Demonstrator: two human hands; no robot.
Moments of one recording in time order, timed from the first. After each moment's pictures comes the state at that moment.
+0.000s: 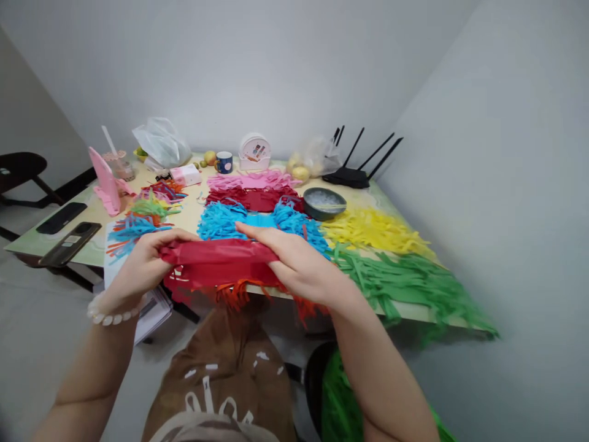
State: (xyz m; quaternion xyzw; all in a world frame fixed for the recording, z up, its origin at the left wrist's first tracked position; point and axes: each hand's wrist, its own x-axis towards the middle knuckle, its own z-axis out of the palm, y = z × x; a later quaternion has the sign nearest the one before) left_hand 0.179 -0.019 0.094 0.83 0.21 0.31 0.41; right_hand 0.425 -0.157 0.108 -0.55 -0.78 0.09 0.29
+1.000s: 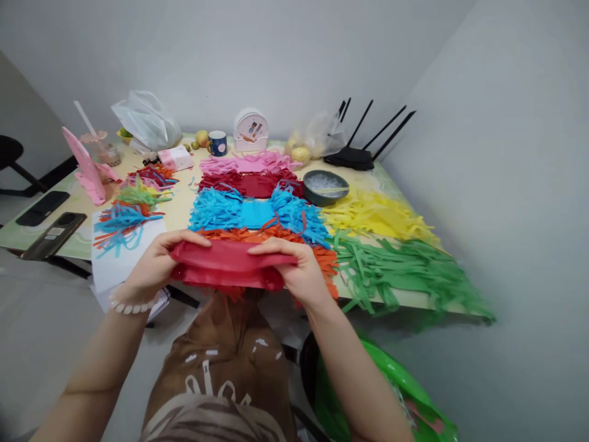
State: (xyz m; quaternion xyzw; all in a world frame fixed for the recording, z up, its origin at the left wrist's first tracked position) left_hand 0.206 -0.014 0.053 0.73 0.21 0.27 0.59; right_hand 0.425 -0.155 0.025 -0.54 -0.52 0.26 0.61
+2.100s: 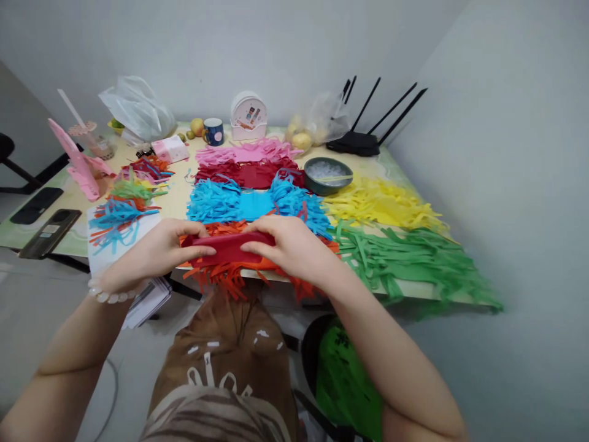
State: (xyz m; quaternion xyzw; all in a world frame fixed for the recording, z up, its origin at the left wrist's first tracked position) left_hand 0.228 -0.006 0.089 0.91 0.21 0.09 0.36; right_hand 0.440 -0.140 0.082 -0.64 -0.69 0.17 0.30
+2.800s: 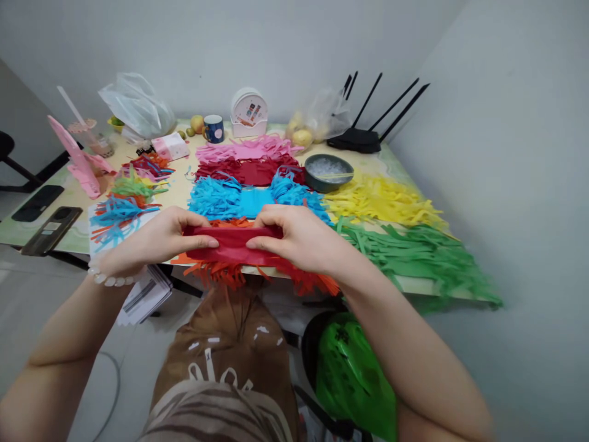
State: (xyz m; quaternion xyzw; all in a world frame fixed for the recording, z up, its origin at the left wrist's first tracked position) left_hand 0.236 0.000 0.102 0.89 0.18 0.06 0.41; right_hand 0.448 -0.139 0.100 -0.63 -0.69 0.21 0.28
